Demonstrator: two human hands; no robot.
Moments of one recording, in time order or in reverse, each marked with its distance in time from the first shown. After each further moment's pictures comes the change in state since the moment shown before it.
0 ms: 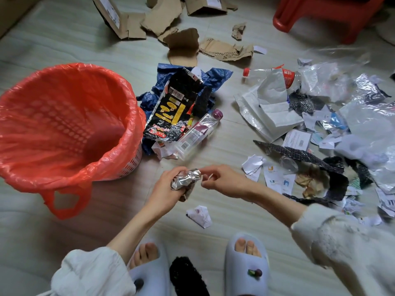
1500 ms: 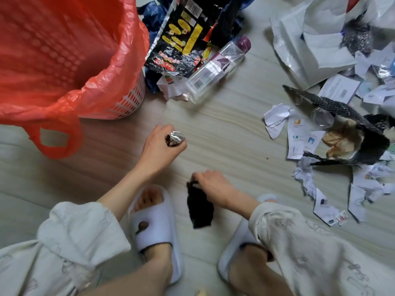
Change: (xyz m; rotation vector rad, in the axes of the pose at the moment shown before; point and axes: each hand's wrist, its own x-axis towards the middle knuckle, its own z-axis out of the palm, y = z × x) left_hand -0.023 -0.054 -0.004 0.287 0.165 -0.199; right_hand 0.017 0.129 0.153 -0.869 -0.226 -0.172
